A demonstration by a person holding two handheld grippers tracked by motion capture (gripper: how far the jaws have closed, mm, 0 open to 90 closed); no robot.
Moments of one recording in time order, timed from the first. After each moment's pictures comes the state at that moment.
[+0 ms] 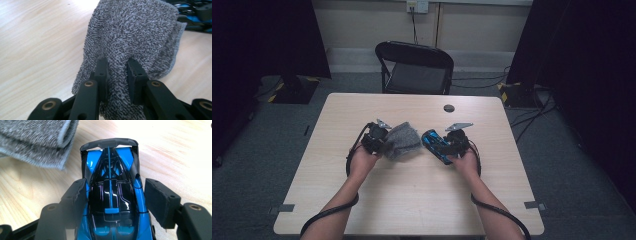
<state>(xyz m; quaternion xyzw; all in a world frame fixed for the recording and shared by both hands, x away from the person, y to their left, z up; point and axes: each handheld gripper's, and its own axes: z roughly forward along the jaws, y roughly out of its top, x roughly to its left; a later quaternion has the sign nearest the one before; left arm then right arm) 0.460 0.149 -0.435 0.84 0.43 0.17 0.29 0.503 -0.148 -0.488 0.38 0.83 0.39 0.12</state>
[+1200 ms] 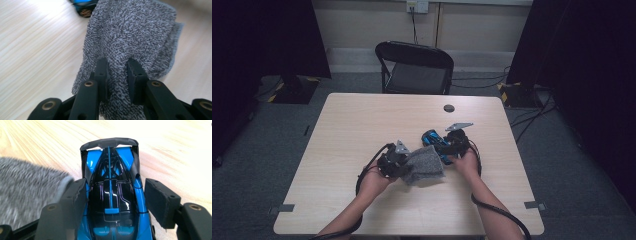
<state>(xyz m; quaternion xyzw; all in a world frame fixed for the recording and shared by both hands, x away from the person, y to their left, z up) 0.398 0.094 -0.442 0.88 0.32 0.11 0.32 0.504 -0.149 -0.487 0.38 0.83 0.39 0.12</state>
